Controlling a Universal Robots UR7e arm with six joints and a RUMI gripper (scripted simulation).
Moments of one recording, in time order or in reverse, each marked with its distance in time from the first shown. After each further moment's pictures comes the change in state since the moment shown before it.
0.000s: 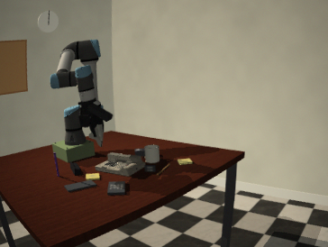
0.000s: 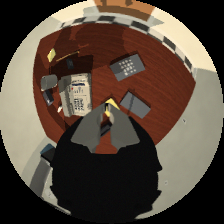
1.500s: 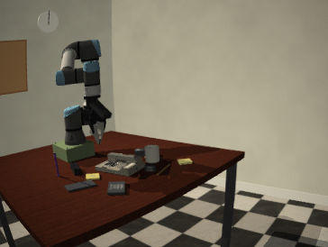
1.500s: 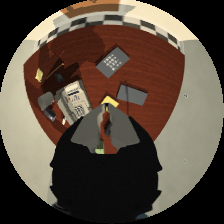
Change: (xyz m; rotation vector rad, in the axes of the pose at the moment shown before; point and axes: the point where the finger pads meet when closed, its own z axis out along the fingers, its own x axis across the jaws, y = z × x) arm 0.010 -0.002 -0.015 -0.046 0.128 0.283
